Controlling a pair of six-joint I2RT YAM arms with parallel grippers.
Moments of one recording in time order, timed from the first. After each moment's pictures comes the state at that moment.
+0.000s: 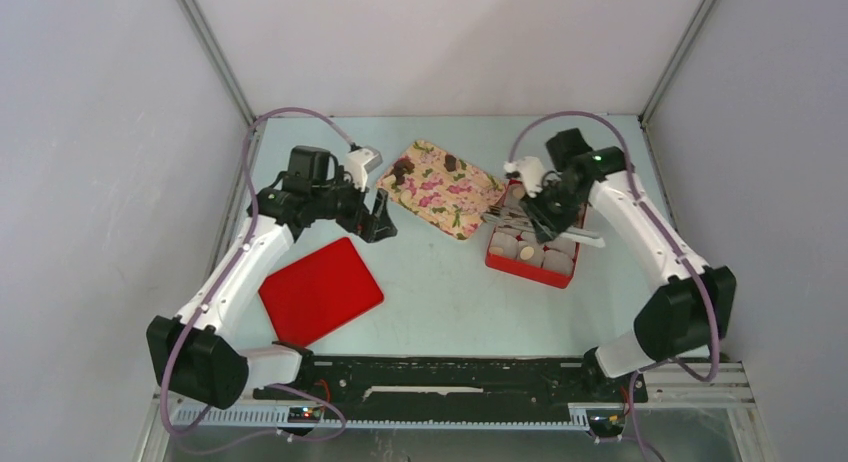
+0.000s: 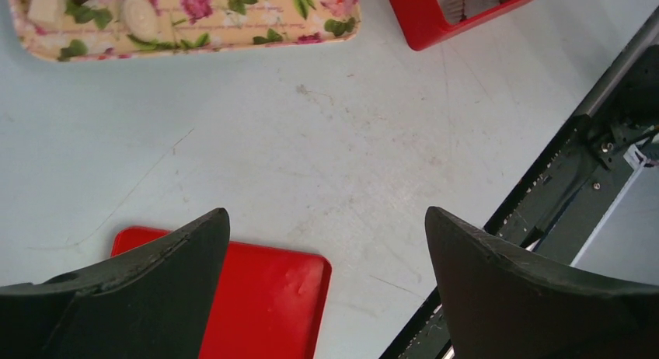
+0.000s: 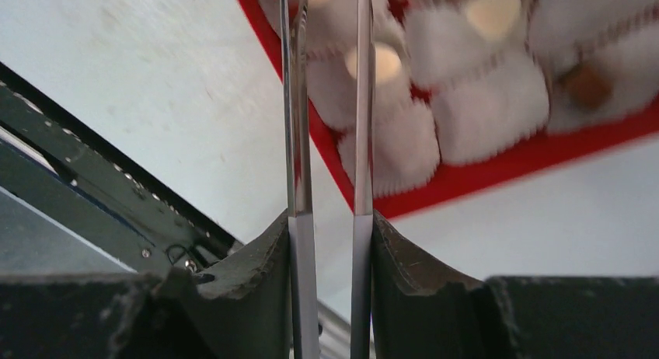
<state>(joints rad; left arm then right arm) -0.27 1.24 1.14 -0.70 0.56 0.13 0.34 1.54 1.45 -1.18 -0.25 -0.45</state>
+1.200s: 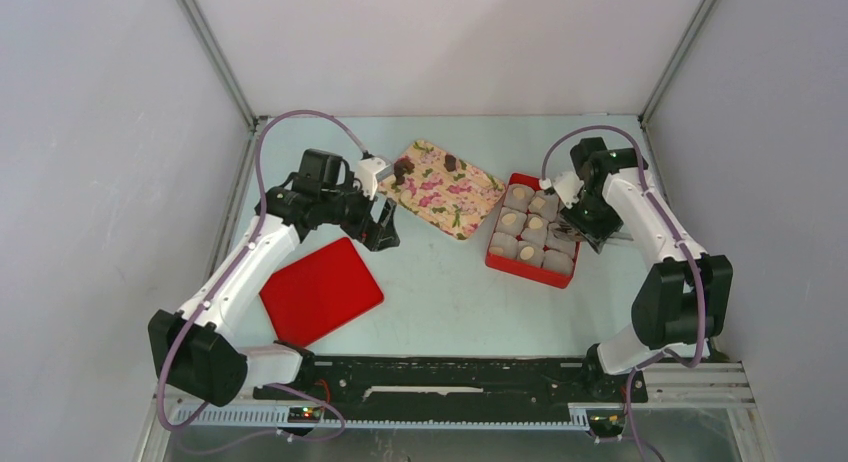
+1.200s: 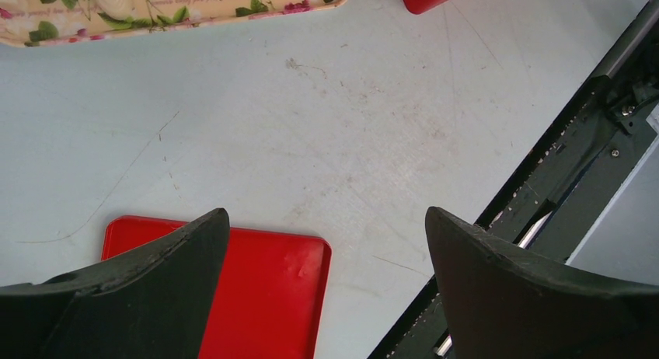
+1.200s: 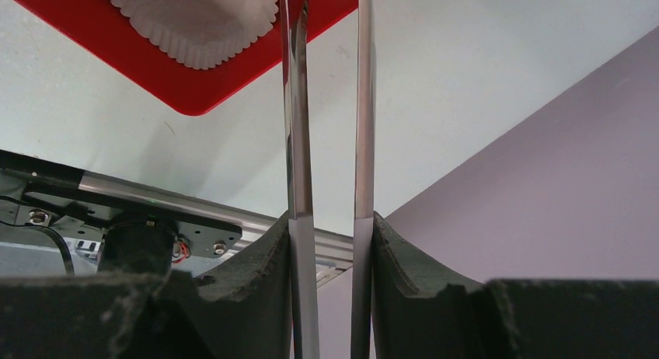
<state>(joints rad) -0.35 1.26 1.16 -0.76 0.51 0.19 0.13 1.56 1.35 -1.28 0.17 -0.56</state>
